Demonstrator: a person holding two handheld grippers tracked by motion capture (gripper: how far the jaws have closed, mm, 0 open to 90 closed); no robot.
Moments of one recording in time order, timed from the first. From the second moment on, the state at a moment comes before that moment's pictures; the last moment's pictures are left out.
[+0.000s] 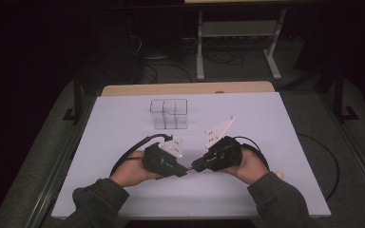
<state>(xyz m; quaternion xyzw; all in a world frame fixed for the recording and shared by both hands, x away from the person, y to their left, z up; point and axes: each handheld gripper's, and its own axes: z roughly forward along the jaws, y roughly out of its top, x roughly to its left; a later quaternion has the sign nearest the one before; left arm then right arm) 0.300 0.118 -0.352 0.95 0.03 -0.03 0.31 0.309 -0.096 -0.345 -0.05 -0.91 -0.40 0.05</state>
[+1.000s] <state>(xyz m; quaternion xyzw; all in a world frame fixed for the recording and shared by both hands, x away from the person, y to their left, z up) 0.300 0.114 -0.350 0.95 0.02 -0.03 0.31 0.311 -0.096 -0.340 -0.06 -0.91 -0.40 0.04</state>
